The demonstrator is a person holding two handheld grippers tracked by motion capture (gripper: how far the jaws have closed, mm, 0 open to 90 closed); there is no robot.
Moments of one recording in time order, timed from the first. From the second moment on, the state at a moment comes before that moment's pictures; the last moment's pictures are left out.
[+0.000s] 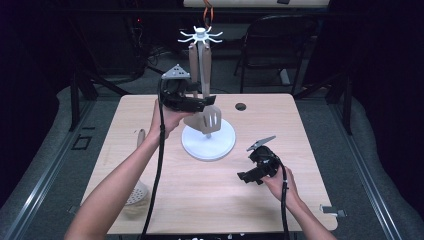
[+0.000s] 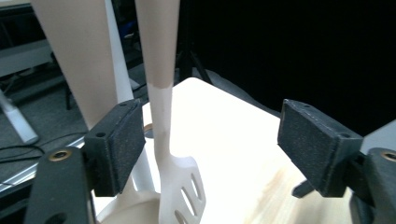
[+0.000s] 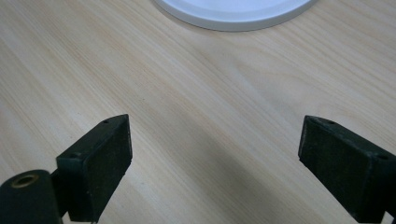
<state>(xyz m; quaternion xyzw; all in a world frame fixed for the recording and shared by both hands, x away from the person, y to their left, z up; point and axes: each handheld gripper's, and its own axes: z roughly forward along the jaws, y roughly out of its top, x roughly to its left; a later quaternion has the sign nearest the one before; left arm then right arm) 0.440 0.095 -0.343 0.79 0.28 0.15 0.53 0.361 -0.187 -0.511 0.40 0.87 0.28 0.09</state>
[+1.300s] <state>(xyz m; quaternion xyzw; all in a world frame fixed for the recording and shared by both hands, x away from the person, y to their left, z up) 0.447 0.135 -0.269 0.73 0.31 0.25 0.56 0.362 -0.186 -0.513 0.40 0.87 0.26 0.08</state>
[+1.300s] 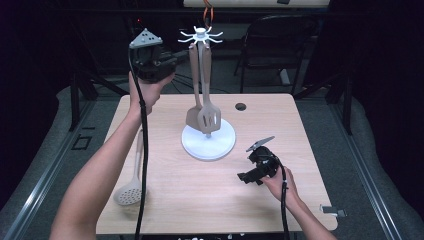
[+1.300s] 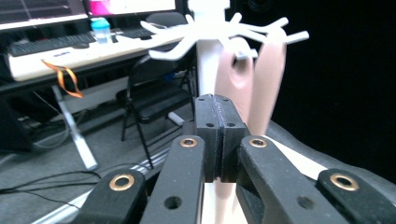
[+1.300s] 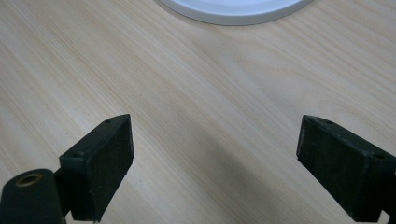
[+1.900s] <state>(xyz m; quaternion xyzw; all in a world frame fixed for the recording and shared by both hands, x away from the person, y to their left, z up) 0.461 0.132 -0.251 0.73 0.32 0.29 0.54 0.362 -0.186 -0.513 0.40 0.87 0.26 0.08</state>
